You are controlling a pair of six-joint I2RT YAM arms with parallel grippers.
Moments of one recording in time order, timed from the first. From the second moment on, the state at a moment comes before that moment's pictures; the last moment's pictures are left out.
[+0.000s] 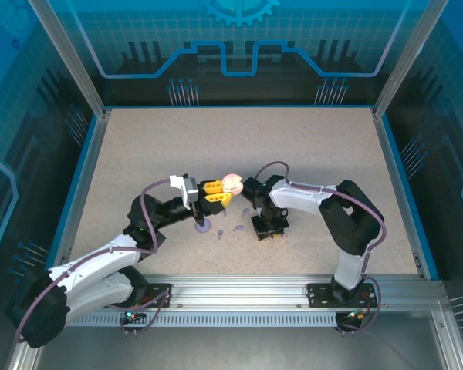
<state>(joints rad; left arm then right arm) -0.63 0.97 0.42 0.86 0.56 -0.21 0.76 1.82 1.12 -0.99 -0.09 0.51</state>
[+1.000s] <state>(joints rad) -0.63 1.06 0.42 0.91 0.56 -0.21 0.75 1.10 1.21 -0.88 -0.06 0.39</state>
